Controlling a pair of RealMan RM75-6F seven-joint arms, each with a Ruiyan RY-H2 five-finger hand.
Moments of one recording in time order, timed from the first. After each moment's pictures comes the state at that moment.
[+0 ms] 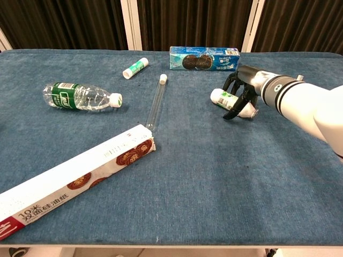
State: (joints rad) left arm -0.15 -1.14 -0.06 -1.62 1.38 1.39 0.18; right arm 0.87 -1.82 0.35 -1.25 -0.51 1.00 -0.58
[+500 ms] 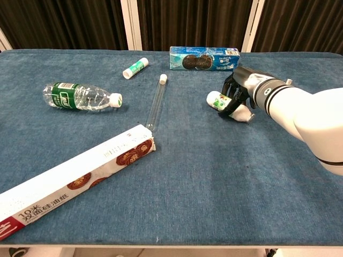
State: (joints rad) left arm -0.14 -1.13 -0.06 -1.64 1.36 1.38 0.15; right arm 0.89 -1.89 0.35 -1.16 -0.49 0.99 -0.61
